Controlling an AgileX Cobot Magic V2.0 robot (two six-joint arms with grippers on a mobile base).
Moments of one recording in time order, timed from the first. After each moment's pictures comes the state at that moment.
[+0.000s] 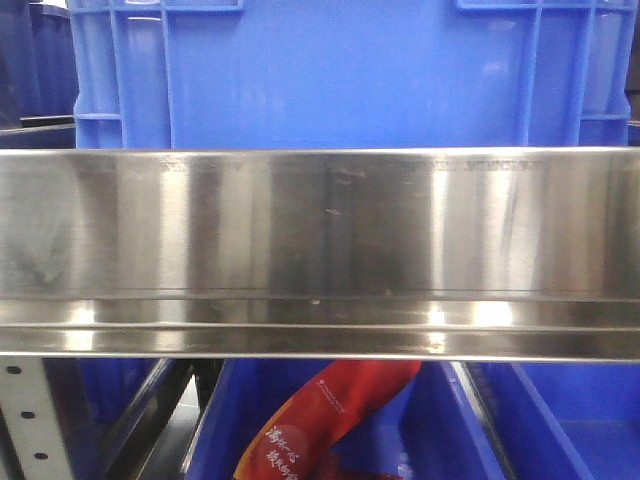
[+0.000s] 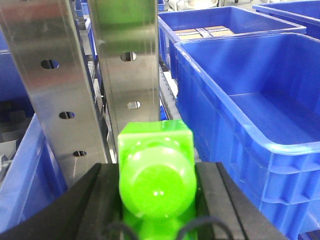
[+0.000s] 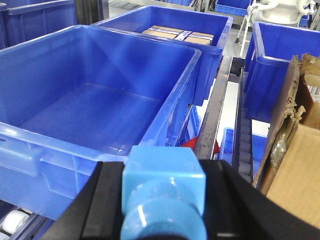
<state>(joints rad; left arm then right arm) -0.10 0.69 -1.10 -0.03 0.79 0.08 0.31 0.69 -1.14 0.07 0.85 -0.09</state>
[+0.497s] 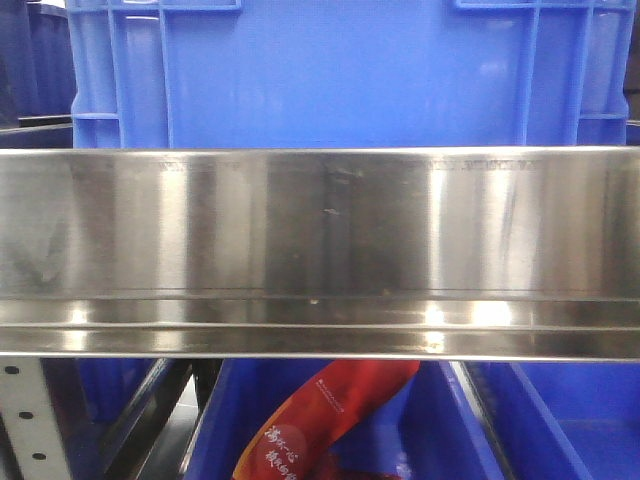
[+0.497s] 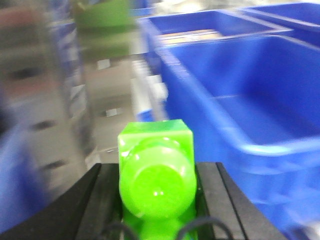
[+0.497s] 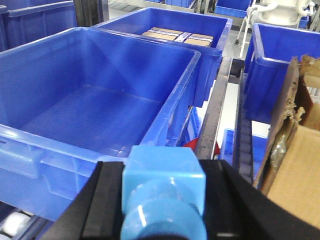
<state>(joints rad) -0.21 0.69 -1.10 -0.01 0.77 0.08 0.32 0.69 -1.15 0.08 0.85 -0.09</state>
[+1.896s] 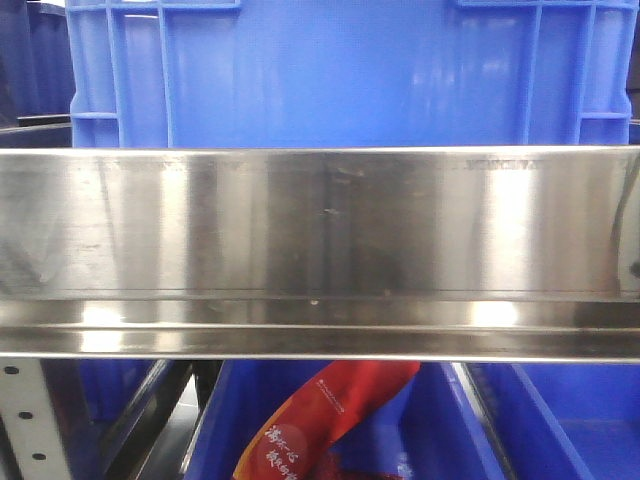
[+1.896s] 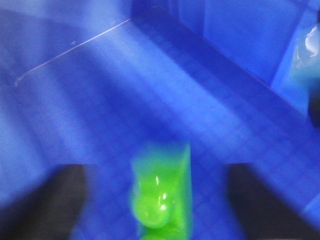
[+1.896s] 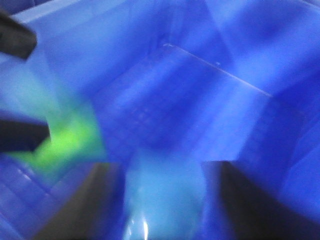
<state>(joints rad) -0.55 1.57 -1.72 0.01 0.97 0.08 0.59 1.41 -1.49 0.08 0.77 -0.09</state>
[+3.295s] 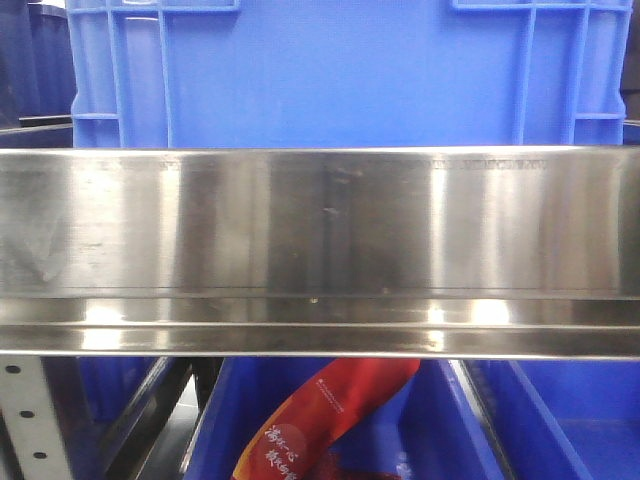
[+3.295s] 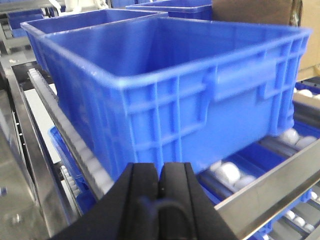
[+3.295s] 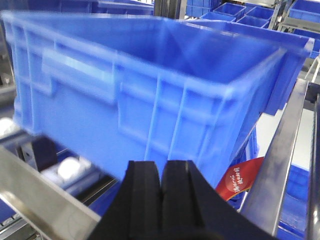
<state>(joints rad) -0.55 0.43 -0.63 0.00 0.47 0.05 0.59 0.38 -0.55 0.02 0.45 -0.08</state>
